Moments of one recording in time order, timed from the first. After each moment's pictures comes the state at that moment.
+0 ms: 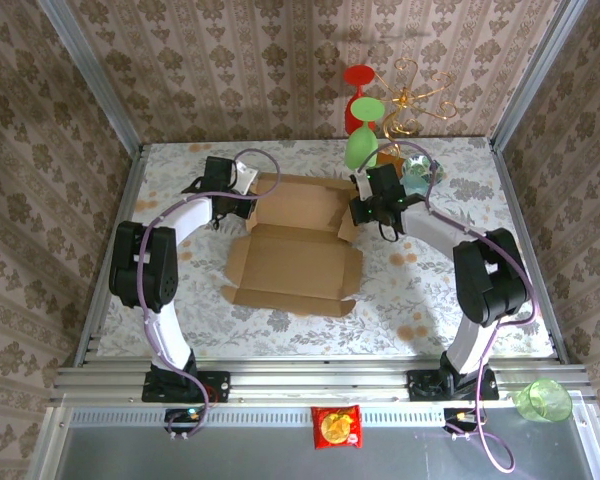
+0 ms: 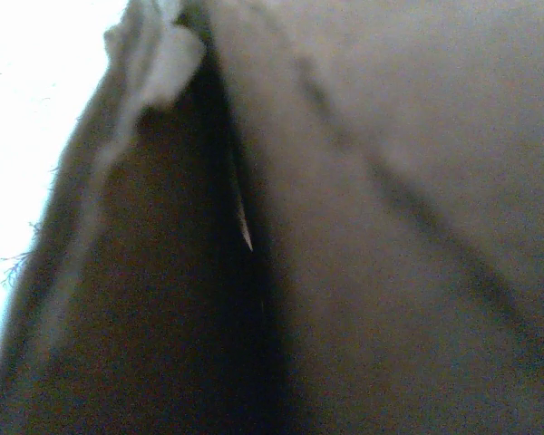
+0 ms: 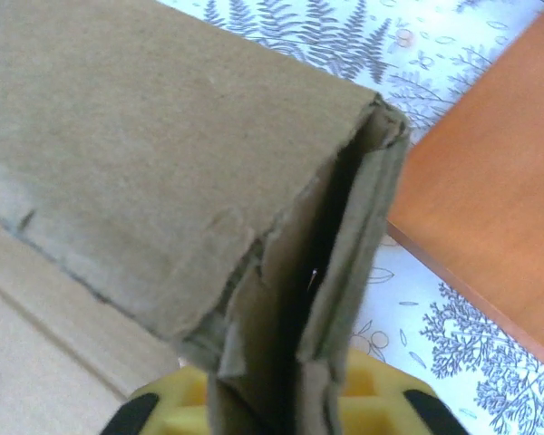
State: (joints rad) left arm -0.27 1.87 1.28 -0.28 0.24 0.19; right arm 0.36 1.77 1.20 -0.24 -0.05 0.07
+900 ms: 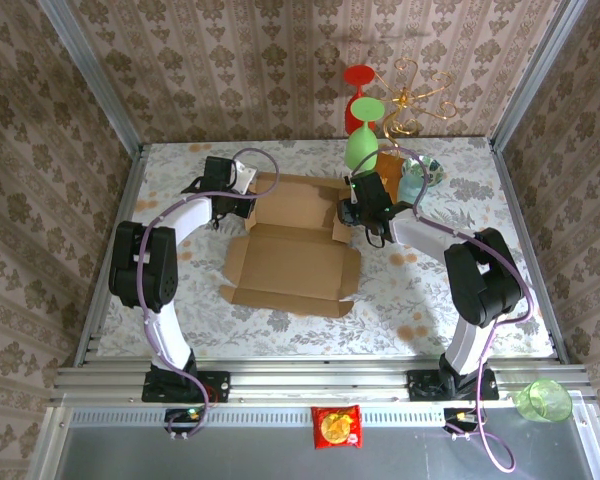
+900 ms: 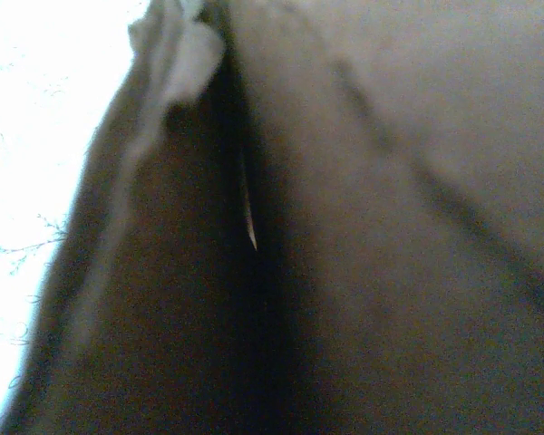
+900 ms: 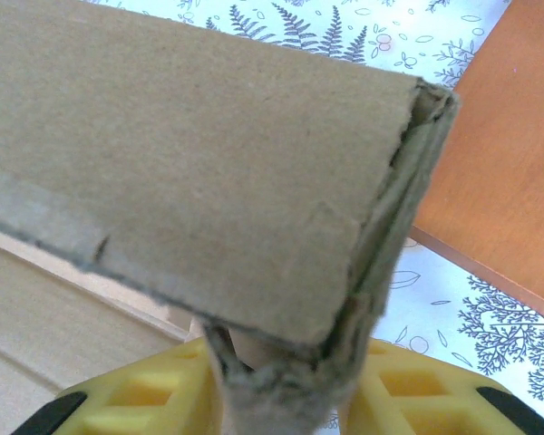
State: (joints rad) left arm -0.27 1.87 1.28 -0.28 0.23 0.17; right arm 0.43 1.79 1.17 -0.15 0.08 0.25
